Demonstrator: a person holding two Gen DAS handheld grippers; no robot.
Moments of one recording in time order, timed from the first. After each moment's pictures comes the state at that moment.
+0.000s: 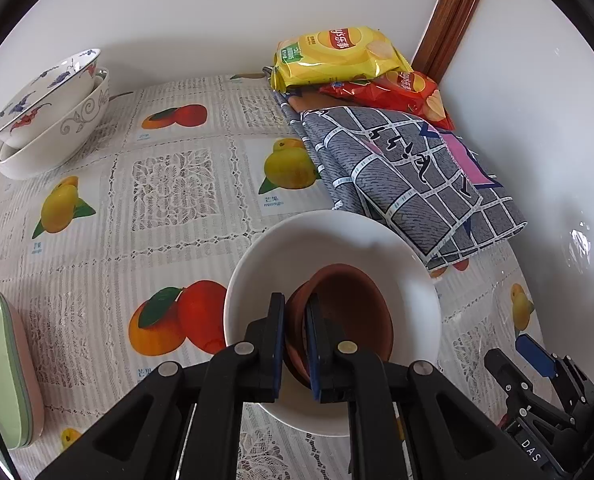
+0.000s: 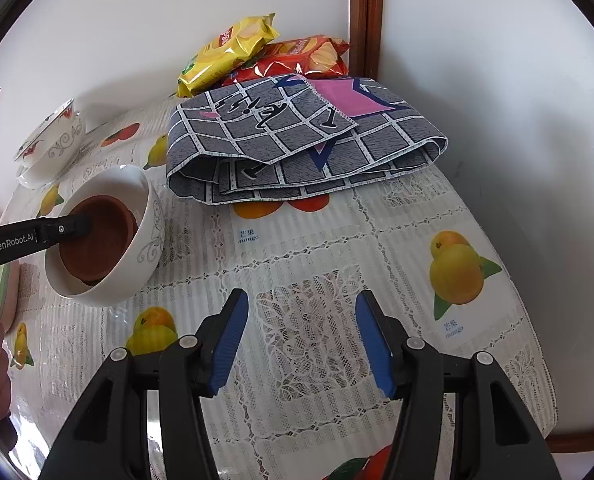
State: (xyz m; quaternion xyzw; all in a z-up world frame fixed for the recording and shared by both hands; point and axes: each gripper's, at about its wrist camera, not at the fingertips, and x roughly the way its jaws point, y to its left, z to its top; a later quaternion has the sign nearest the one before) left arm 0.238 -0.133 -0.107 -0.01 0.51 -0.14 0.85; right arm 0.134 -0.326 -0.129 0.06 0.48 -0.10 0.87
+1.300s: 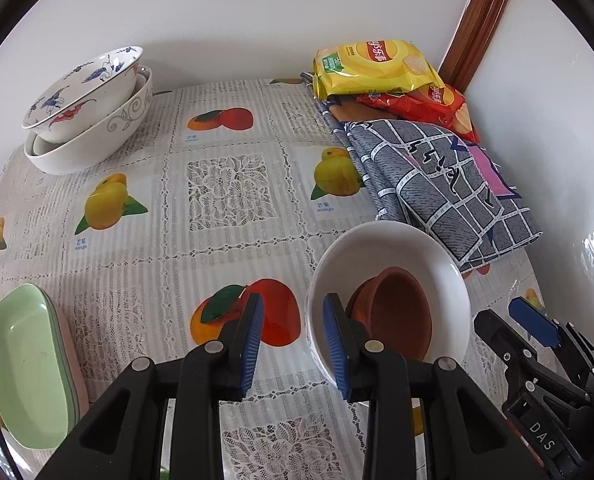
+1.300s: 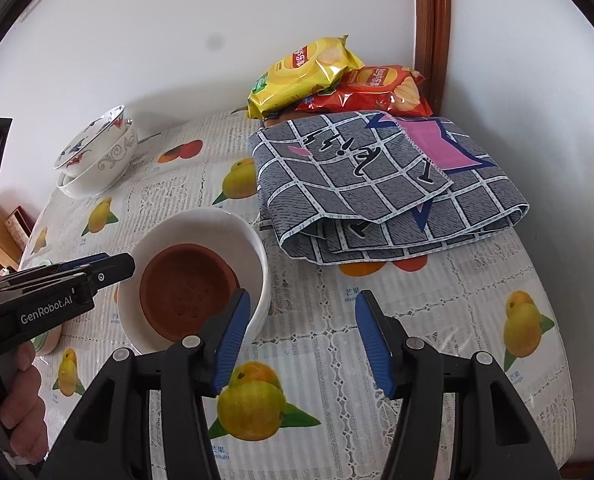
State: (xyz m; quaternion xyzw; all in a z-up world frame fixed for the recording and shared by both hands) left arm 0.242 -0.100 -0.092 -0.01 0.52 -0.11 0.85; right arm 0.182 -0.271 -0.108 0.07 0.47 -0.02 0.88
